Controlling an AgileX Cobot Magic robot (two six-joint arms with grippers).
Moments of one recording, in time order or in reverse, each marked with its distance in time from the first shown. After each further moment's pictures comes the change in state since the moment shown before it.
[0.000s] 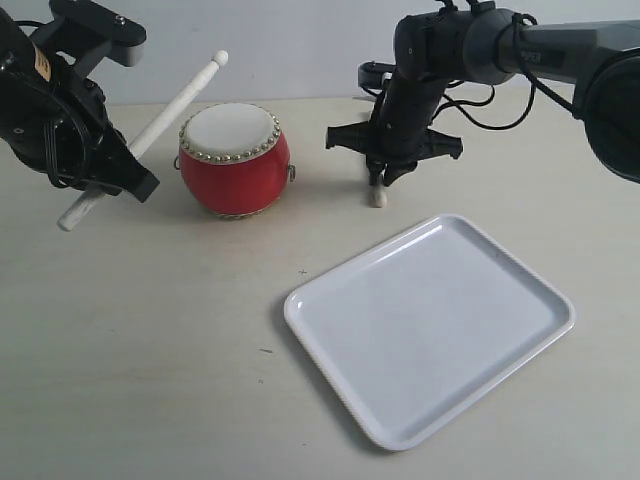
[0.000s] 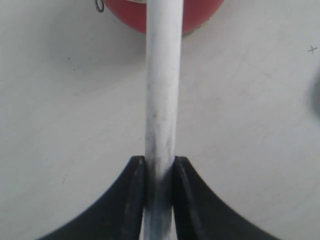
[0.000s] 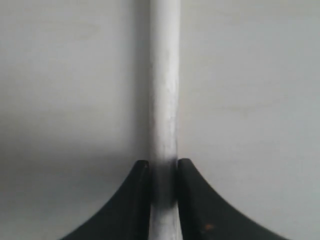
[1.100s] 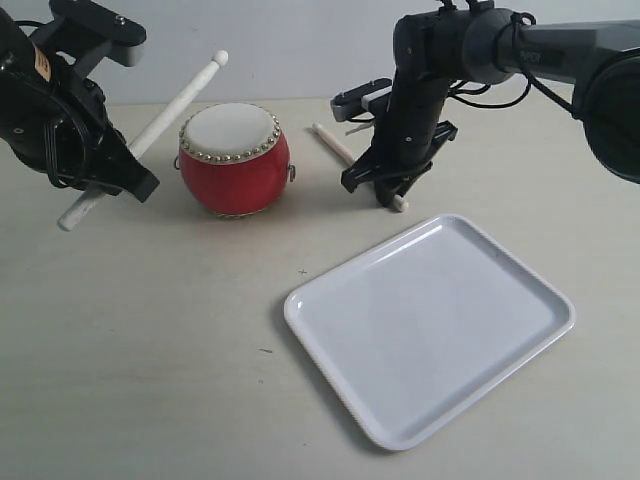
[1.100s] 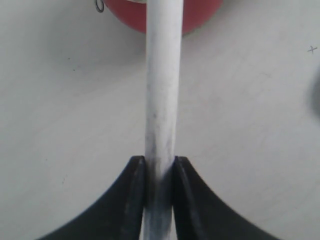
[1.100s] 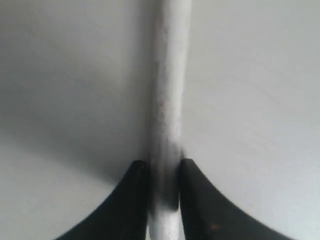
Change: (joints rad) left arm 0.000 0.000 0.000 0.000 0.000 0.000; right arm 0.000 -0.001 -0.006 -0.017 0.137 -0.601
